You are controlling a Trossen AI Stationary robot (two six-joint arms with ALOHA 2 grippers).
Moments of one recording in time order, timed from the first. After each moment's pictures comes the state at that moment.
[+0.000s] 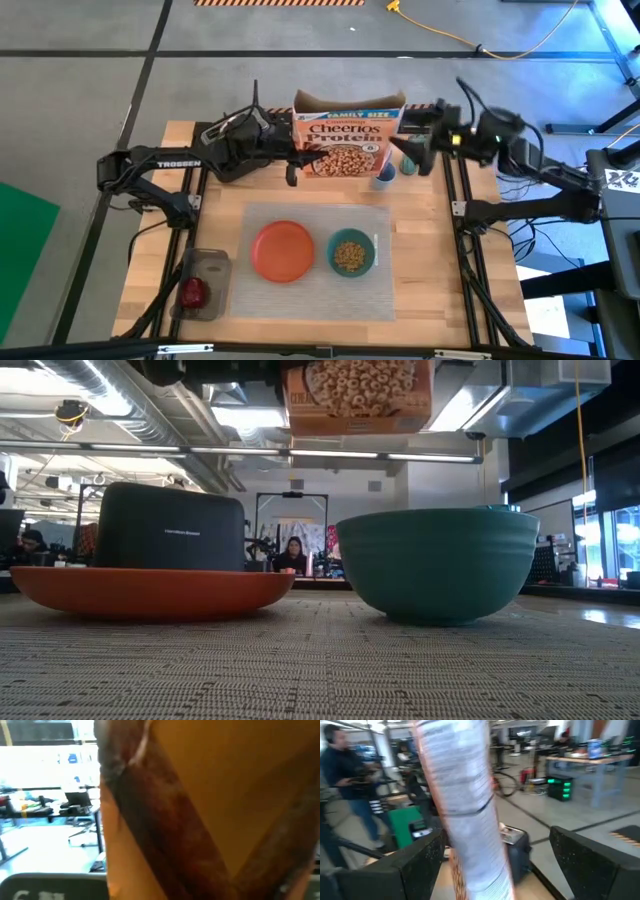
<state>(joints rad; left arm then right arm) 0.35 1.37 0.96 0.54 0.34 -0.02 -0.29 0.95 1.21 -0.25 -0.06 0.11</state>
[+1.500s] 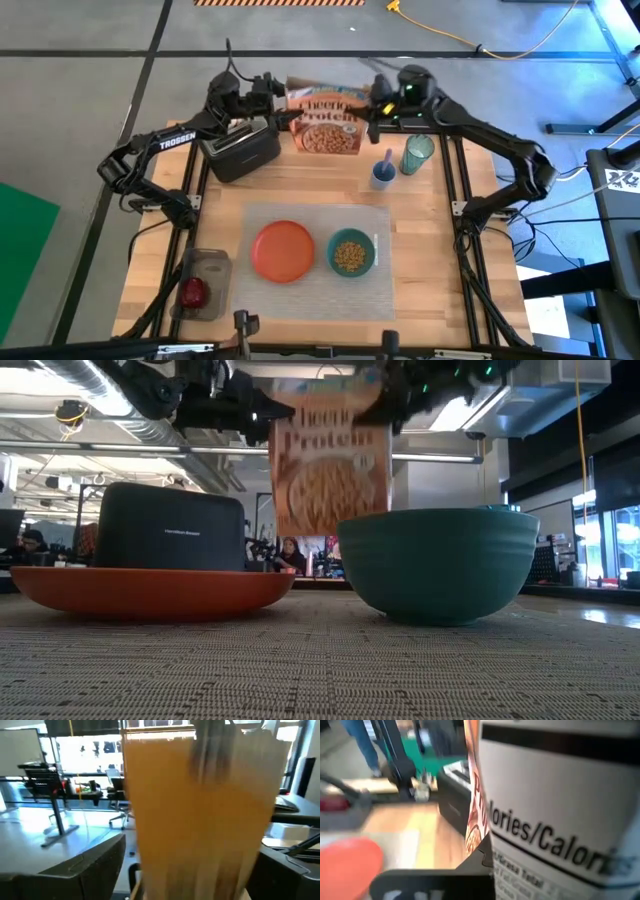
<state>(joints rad) 0.84 1.42 0.97 0.52 0.64 -0.01 -0.65 1.48 1.32 -0.15 -0.51 -0.23</state>
